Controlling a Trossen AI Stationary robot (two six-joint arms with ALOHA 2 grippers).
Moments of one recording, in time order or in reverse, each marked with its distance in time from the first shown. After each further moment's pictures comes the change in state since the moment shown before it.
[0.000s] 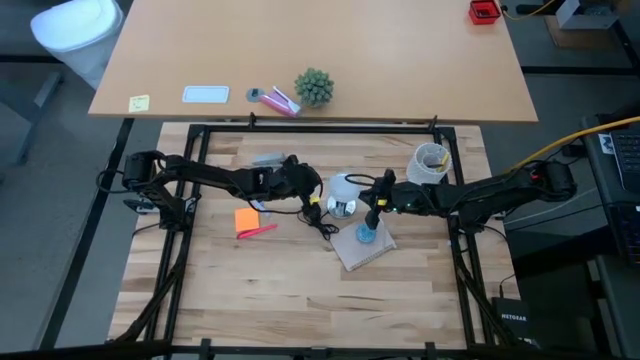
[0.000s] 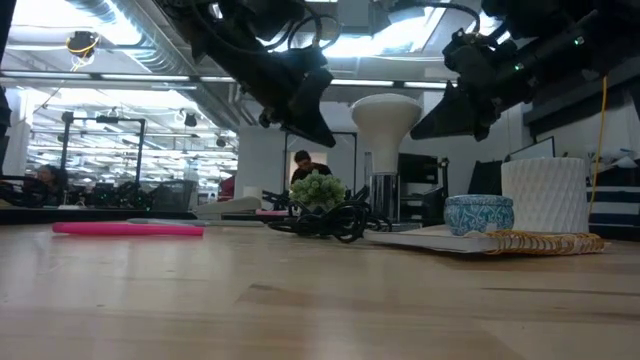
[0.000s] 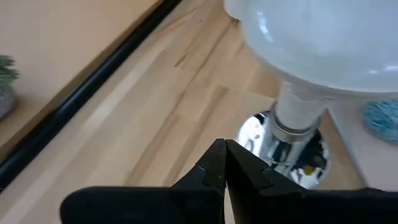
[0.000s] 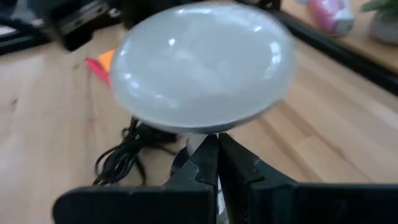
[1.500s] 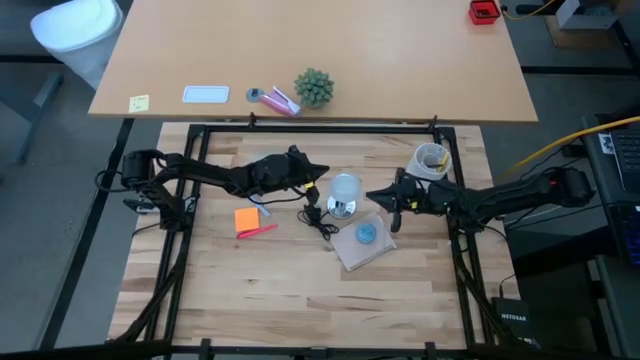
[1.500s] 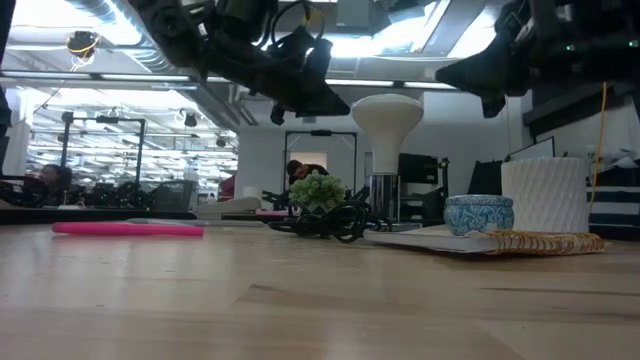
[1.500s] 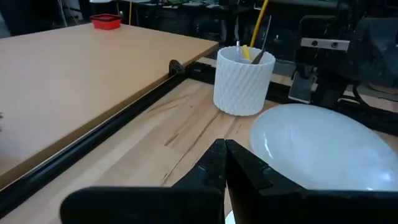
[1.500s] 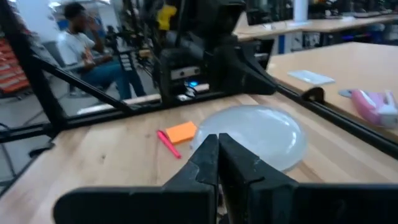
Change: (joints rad) left arm 0.079 -0.014 -0.130 0.503 0.115 -0.030; right arm 0.001 -0.280 -0.244 0.387 -0.171 -0.134
